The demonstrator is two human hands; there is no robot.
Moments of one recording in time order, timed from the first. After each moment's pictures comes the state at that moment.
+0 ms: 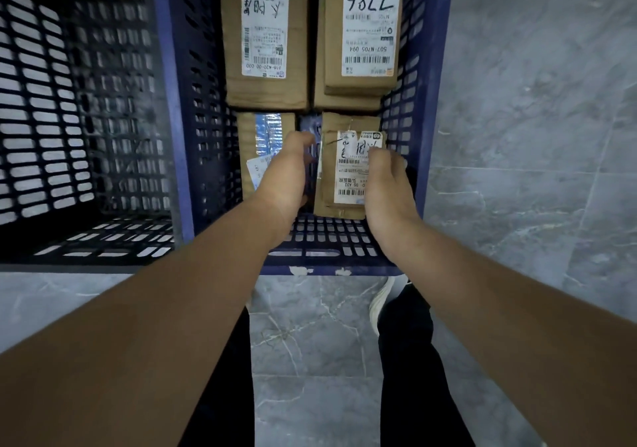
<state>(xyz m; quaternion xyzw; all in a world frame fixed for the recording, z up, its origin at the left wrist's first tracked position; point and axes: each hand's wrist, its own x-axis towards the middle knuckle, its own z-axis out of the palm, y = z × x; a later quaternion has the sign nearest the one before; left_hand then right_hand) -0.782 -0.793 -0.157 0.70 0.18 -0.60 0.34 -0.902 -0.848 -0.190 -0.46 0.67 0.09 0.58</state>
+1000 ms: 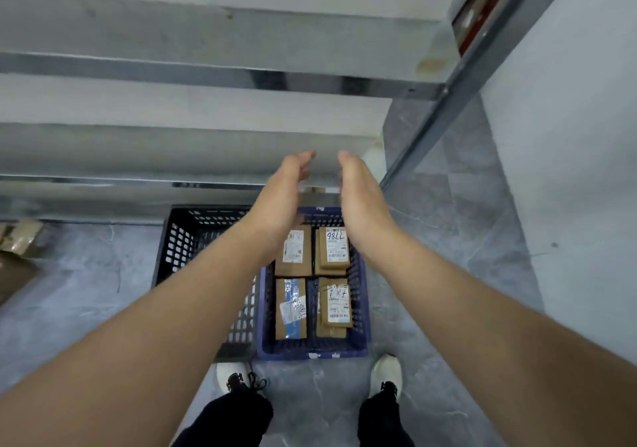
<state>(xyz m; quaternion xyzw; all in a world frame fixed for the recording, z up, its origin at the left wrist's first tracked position) -0.681 -0.803 0.333 0.68 -0.13 -0.49 0.53 -0.775 -0.879 0.326 -0.61 0.50 -0.12 0.60</state>
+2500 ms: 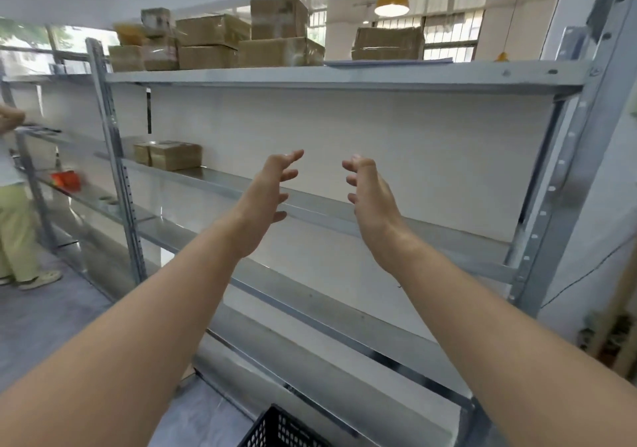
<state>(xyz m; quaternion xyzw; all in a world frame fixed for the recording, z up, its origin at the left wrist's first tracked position) -0.727 -0.621 0.859 0.70 -0.22 -0.02 0.67 -0.802 -0.768 0.864 -0.75 0.03 -0.27 0.60</state>
